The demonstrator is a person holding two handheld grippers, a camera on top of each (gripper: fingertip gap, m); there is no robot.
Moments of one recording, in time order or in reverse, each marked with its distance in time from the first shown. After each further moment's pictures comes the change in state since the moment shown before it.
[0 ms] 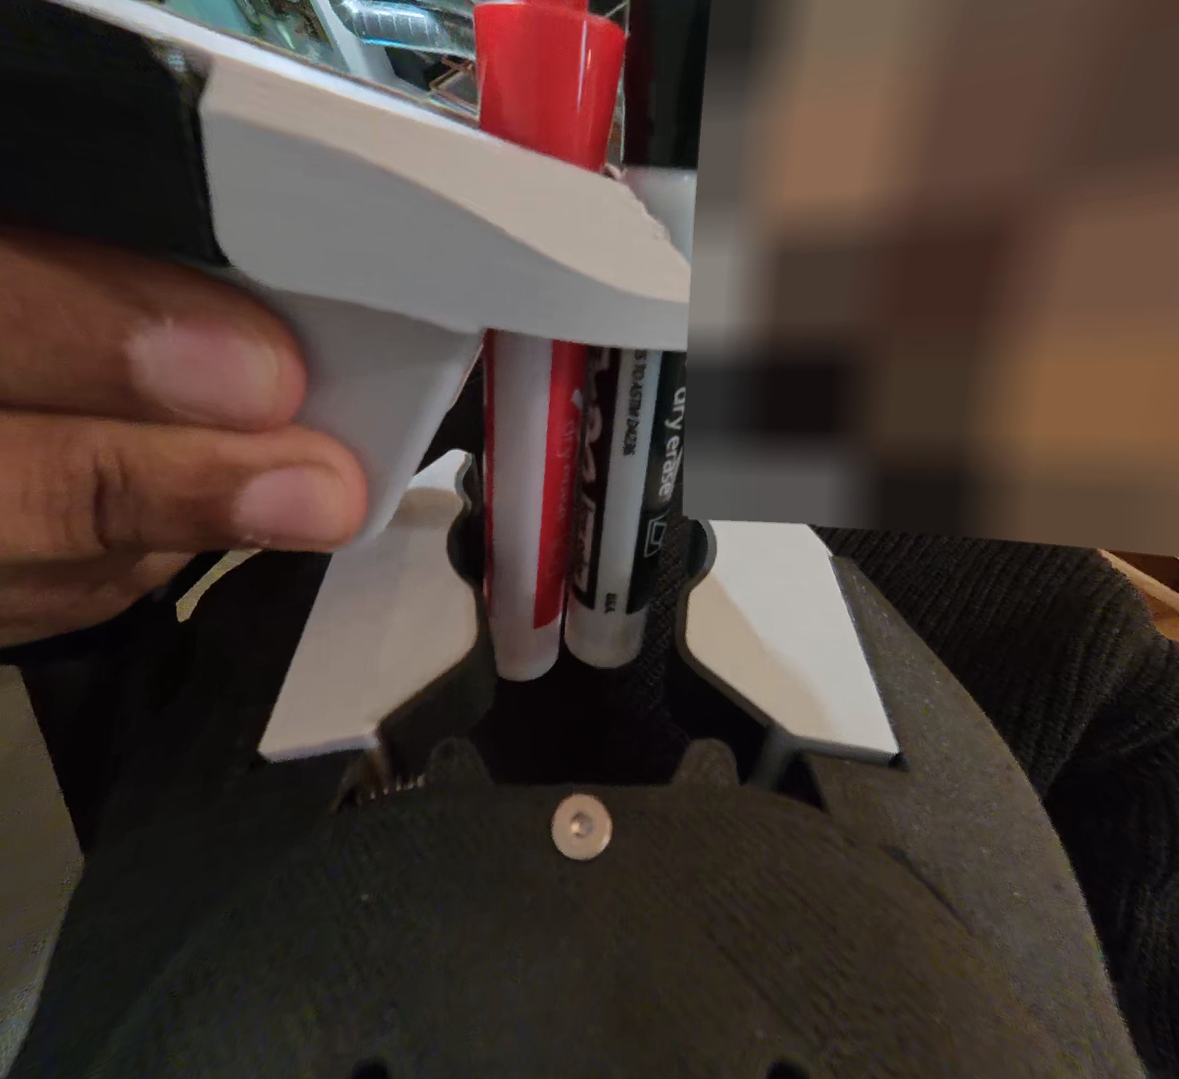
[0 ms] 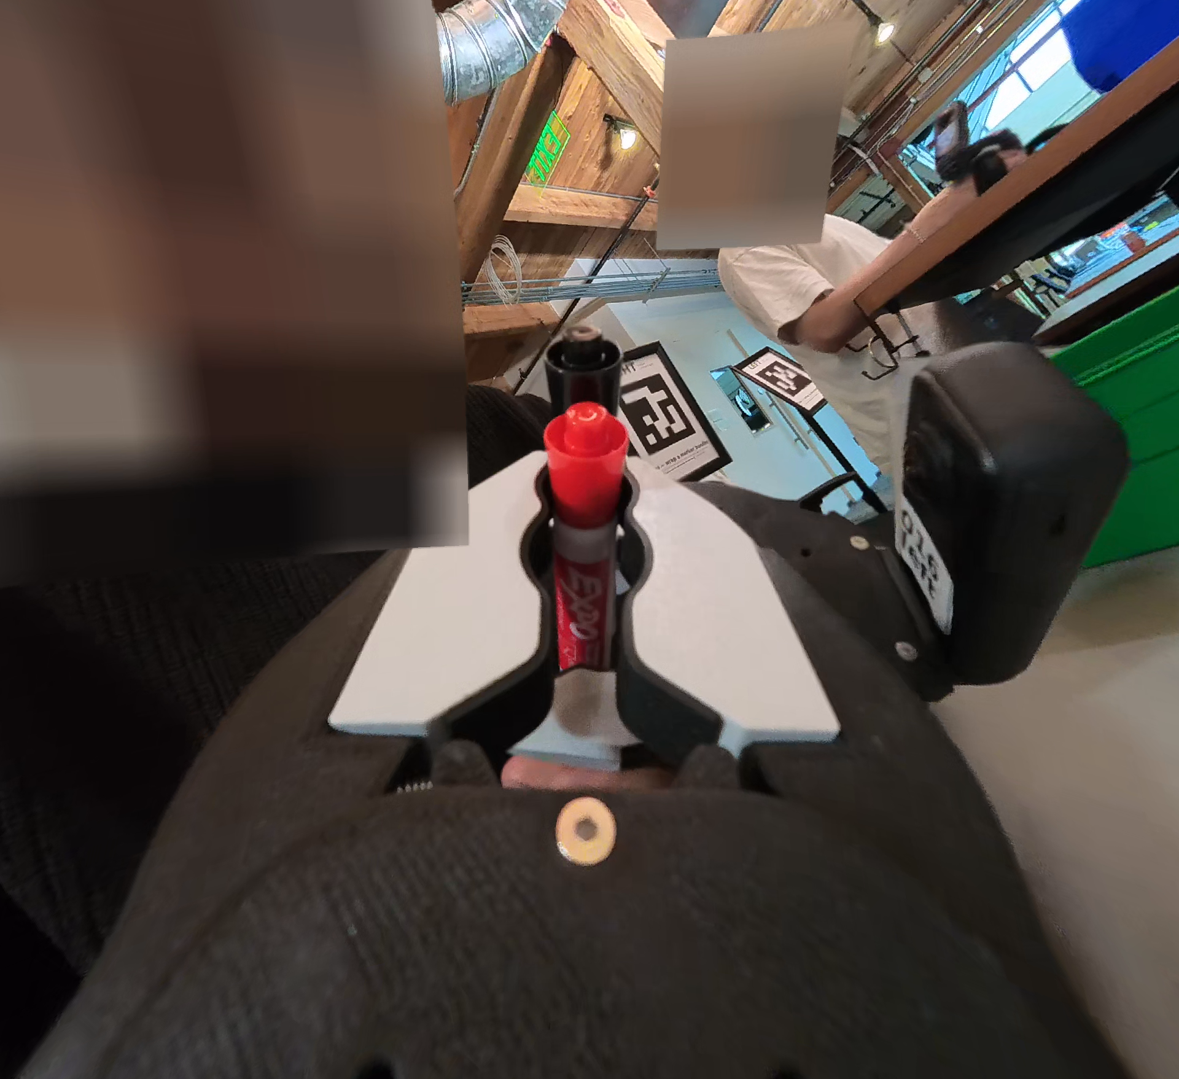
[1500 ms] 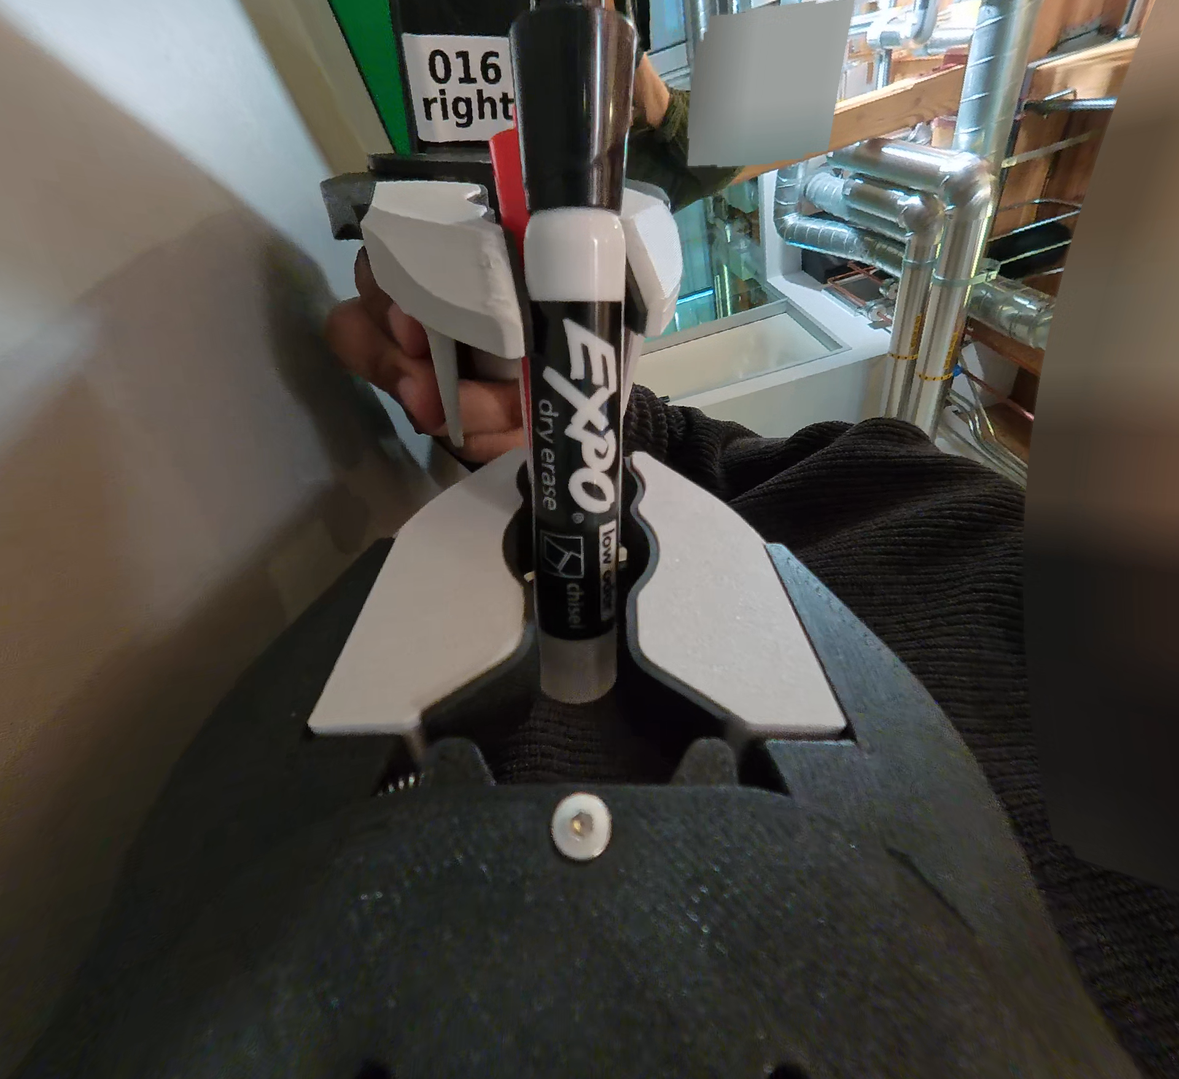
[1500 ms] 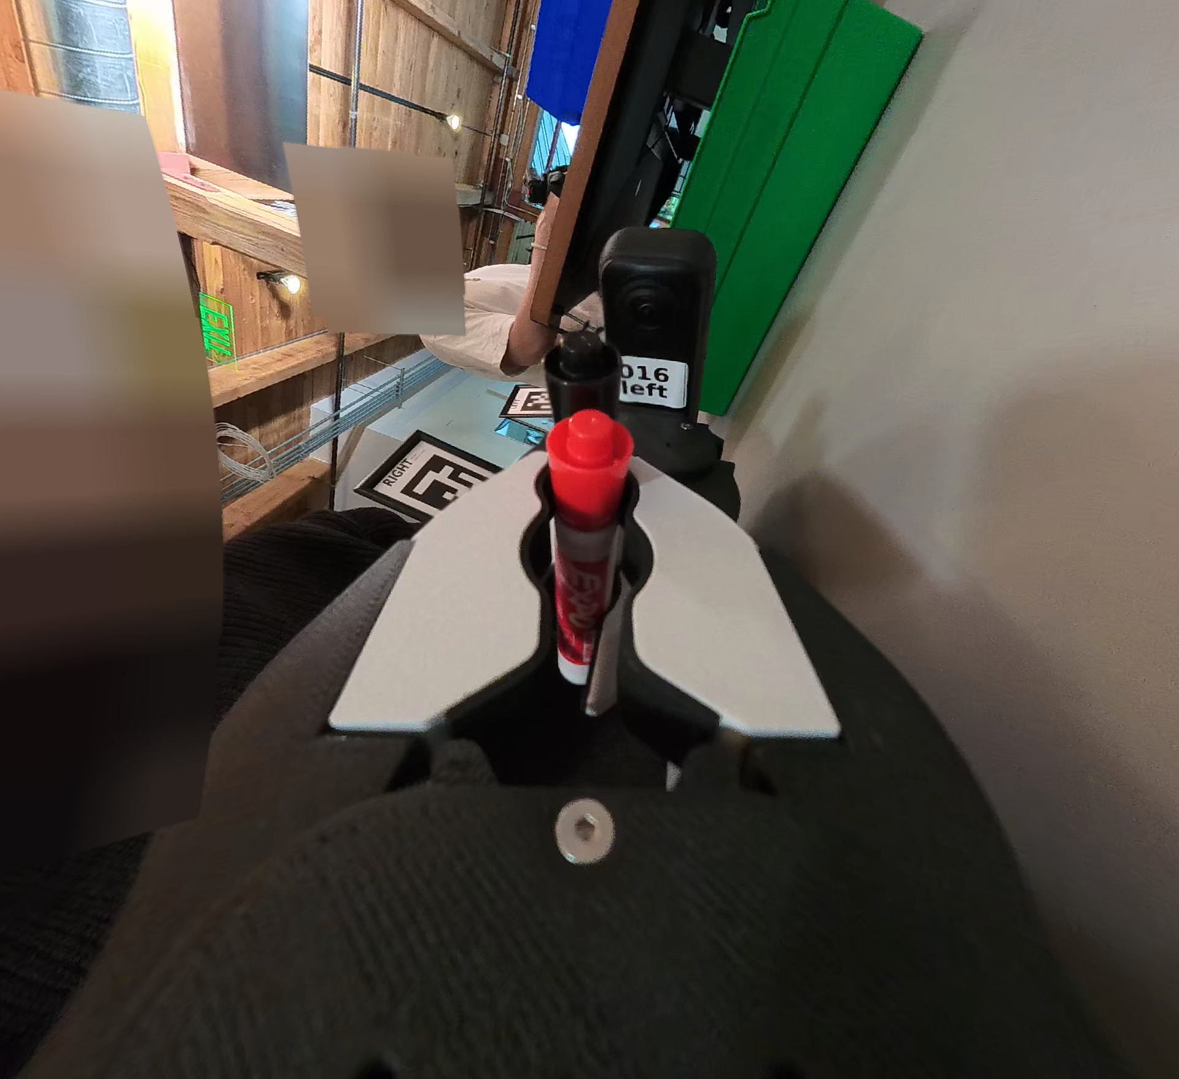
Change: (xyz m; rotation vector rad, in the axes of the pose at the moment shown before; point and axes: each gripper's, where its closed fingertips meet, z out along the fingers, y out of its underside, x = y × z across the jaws) left arm -0.096 -0.042 -0.081 0.260 -0.662 -0.105; right arm 0.084 -0.002 -0.091 0.130 0.583 0.340
